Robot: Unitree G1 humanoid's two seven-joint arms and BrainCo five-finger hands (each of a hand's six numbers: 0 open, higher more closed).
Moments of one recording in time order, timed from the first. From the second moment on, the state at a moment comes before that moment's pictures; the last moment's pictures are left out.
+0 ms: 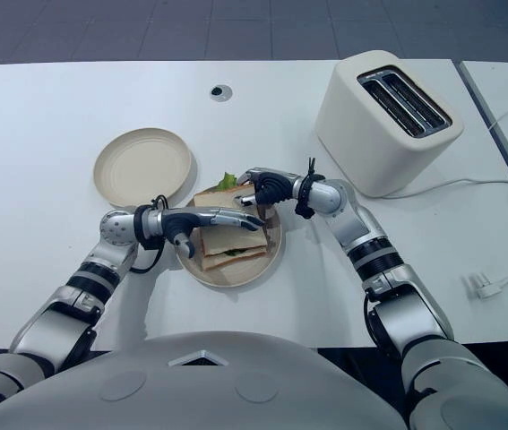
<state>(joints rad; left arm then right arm) -0.26 0.34 -0.37 0.61 -0.12 -0.97 -1.07 -0.36 -0.41 0.40 0.34 -0.32 -0.34 0.61</state>
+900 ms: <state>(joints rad) 0.09 0.71 -0.33 0.10 -0.48 -0.92 -1.23 -0.11 -0.77 0.18 -0.05 0.31 -0.40 1.12</state>
